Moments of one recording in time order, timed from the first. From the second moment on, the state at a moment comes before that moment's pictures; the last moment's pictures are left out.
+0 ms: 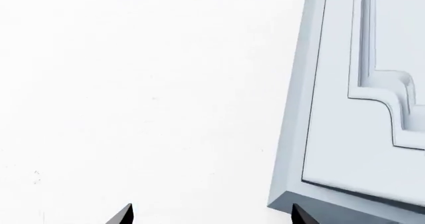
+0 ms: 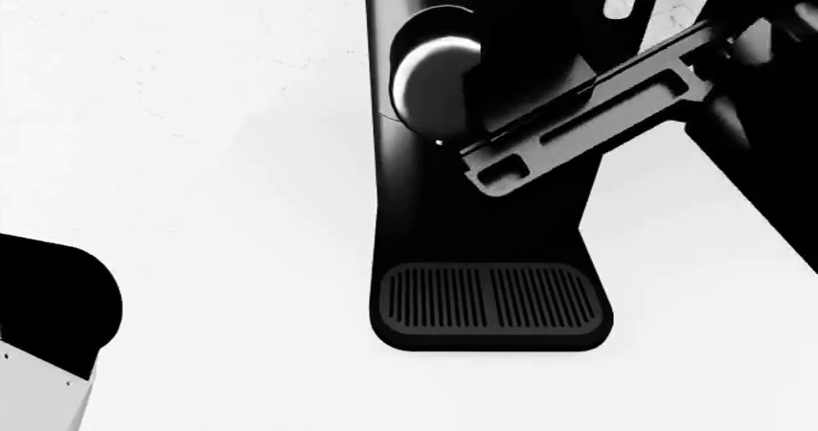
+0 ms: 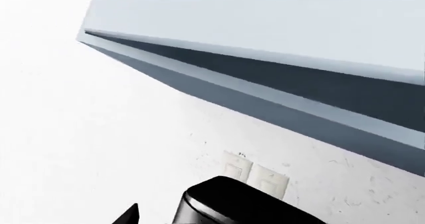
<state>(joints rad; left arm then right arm) -1.58 -0.22 -0.36 0.74 1.46 -1.56 1.55 1.66 0.62 -0.33 -0.72 2.10 1.12 1.26</state>
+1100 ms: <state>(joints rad) -1.37 -0.23 -0.41 0.82 1.46 -1.57 1.57 2.36 0.00 -0.19 0.83 -0.13 0.71 -0.32</state>
